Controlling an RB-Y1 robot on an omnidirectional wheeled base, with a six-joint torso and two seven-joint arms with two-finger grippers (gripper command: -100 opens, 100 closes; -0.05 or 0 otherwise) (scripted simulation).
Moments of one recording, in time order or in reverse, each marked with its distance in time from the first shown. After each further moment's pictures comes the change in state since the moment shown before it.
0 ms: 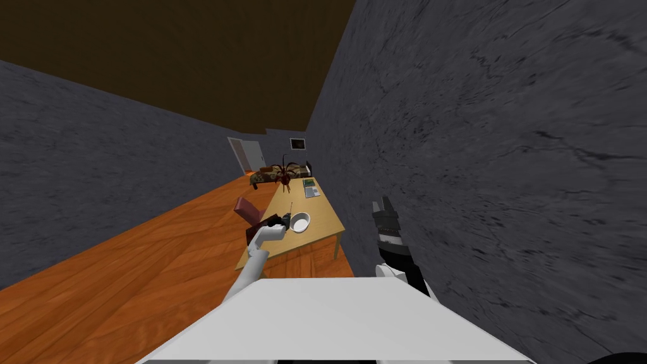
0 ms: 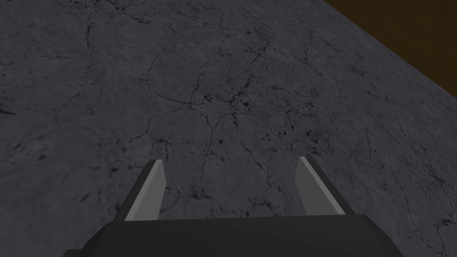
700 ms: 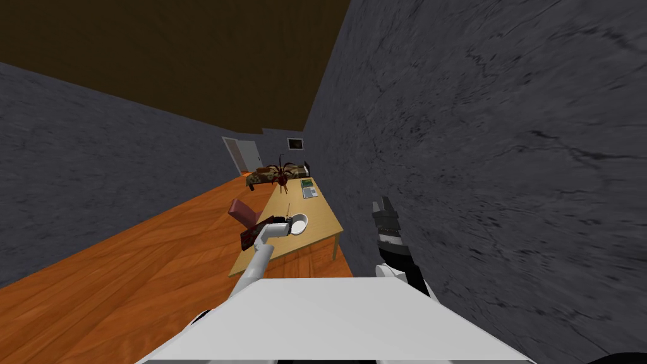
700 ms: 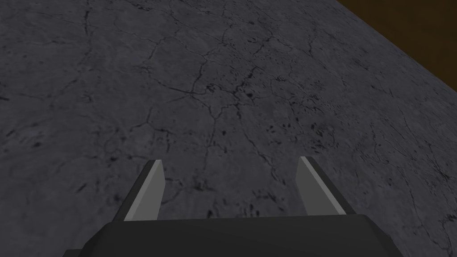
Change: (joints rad) left arm -0.077 -0.027 0.019 0.112 -0.014 0.159 -0.017; right arm 0.000 0.000 0.000 0.000 0.000 0.000 0.000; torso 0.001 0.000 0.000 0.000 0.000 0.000
